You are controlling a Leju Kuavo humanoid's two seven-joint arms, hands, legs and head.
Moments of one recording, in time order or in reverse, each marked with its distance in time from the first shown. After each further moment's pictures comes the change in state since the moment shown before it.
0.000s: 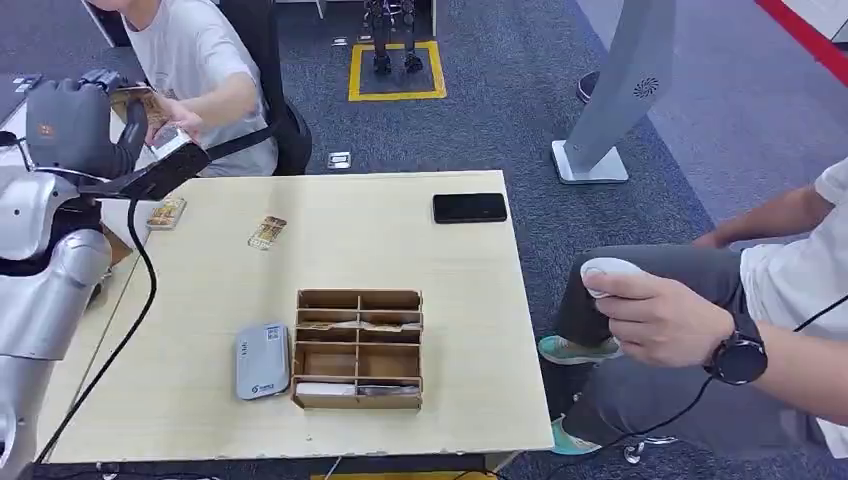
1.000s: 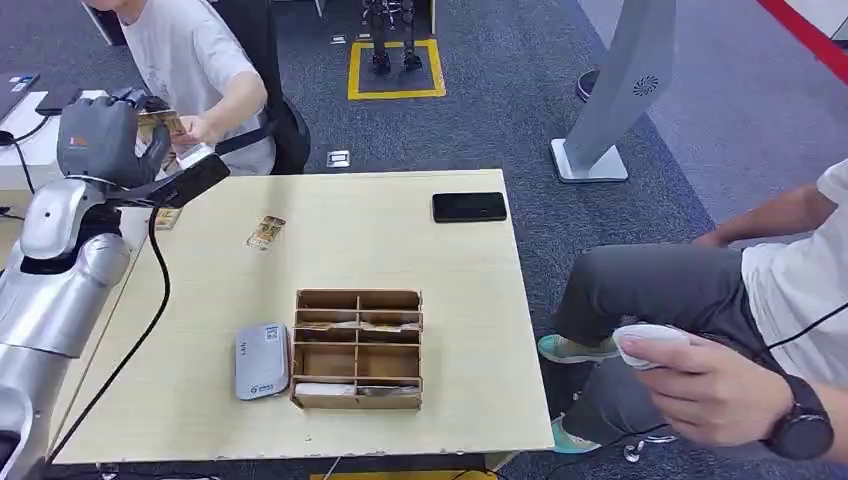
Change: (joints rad) left arm -0.018 -0.027 -0.024 0.111 -0.042 0.019 -0.002; right arm -0.012 -0.038 0.021 0.083 0.000 -0.059 -0.014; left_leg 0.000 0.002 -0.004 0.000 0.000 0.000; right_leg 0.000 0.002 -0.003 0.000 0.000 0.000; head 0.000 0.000
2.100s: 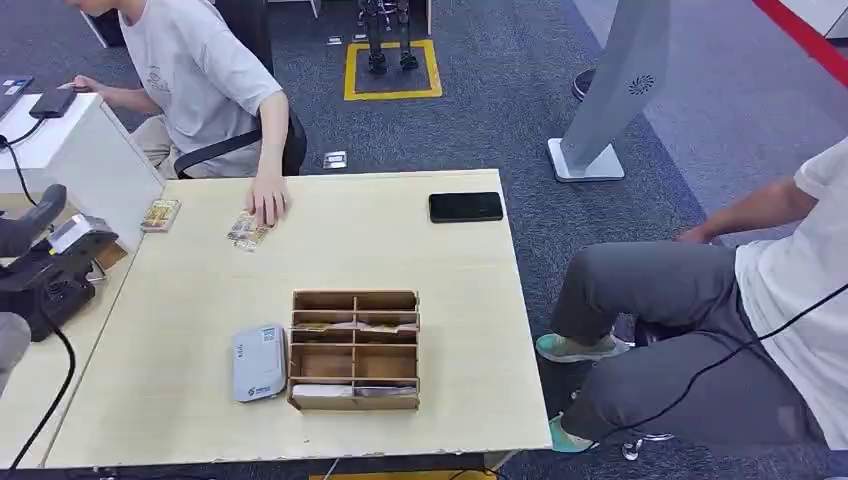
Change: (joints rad) left arm 0.436 0.254 0.292 -0.336 0.136 0.324 -0.119; right arm 0.099 0.074 -0.048 -0.217 -0.034 0.190 0.030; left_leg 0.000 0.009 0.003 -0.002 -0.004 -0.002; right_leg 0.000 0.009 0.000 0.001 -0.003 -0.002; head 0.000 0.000
